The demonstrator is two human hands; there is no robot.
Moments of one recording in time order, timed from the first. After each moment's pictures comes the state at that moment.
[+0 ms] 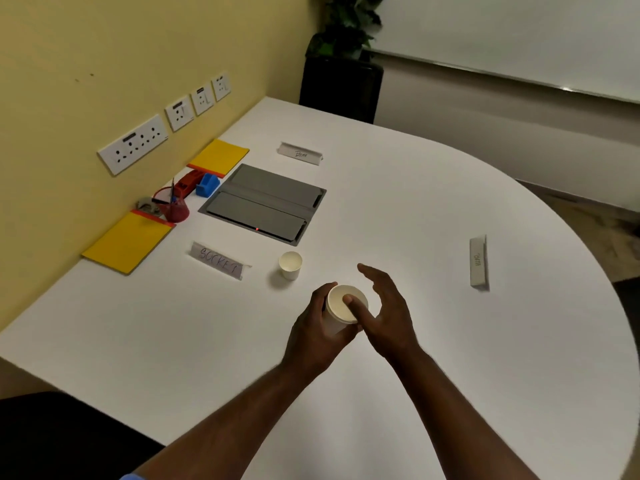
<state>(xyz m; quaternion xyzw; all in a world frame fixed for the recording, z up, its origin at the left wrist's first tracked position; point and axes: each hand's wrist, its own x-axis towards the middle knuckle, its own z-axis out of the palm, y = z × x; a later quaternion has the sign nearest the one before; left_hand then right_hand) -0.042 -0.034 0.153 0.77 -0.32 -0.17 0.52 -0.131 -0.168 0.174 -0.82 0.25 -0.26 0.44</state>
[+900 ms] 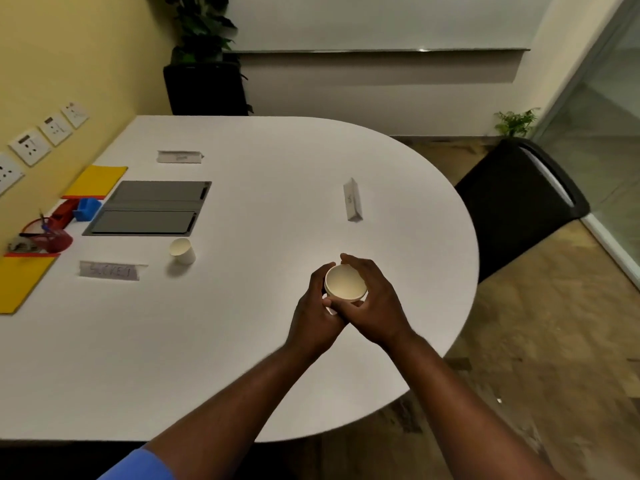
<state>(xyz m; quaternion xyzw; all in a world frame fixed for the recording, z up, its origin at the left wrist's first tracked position) -0.322 -0.077 0.175 0.69 -0.44 -0.27 0.51 -0.438 -0.161 0.188 -0.78 0.34 -0.33 0.41</state>
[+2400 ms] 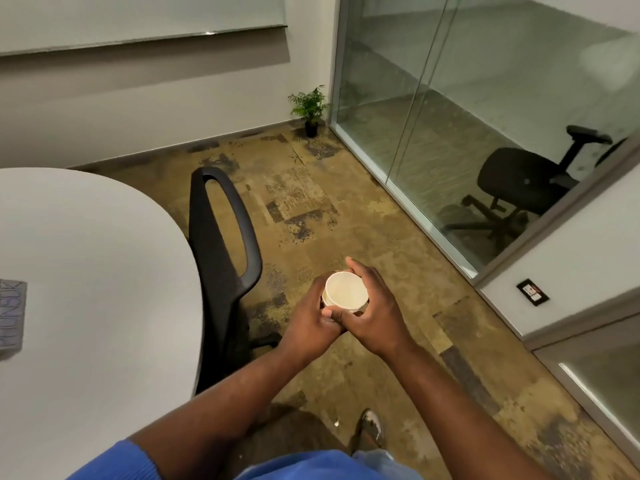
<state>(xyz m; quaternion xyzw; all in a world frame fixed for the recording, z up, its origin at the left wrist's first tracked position) -0.896 -0.620 0.130 0.51 -0.61 -0.43 0.43 -1.047 -0.624 0.160 -0.68 0.54 -0.38 0.32</state>
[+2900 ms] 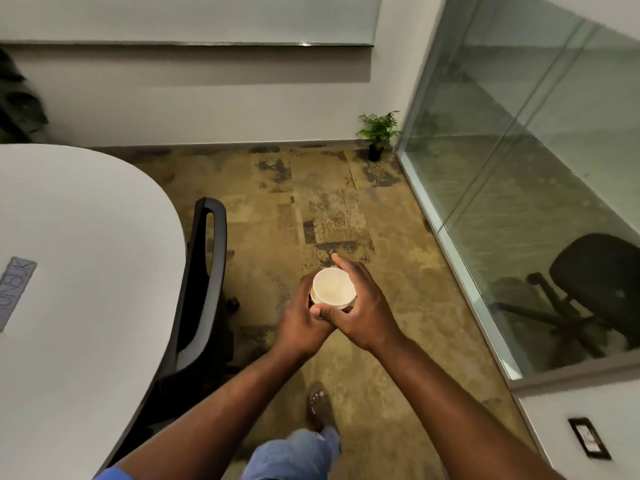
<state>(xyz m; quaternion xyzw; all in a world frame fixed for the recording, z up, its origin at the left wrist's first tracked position) -0.967 -0.821 0.148 0.60 -0.48 -0.34 0.54 -1.098 -0.884 0.177 -0.78 0.41 -0.30 0.37</state>
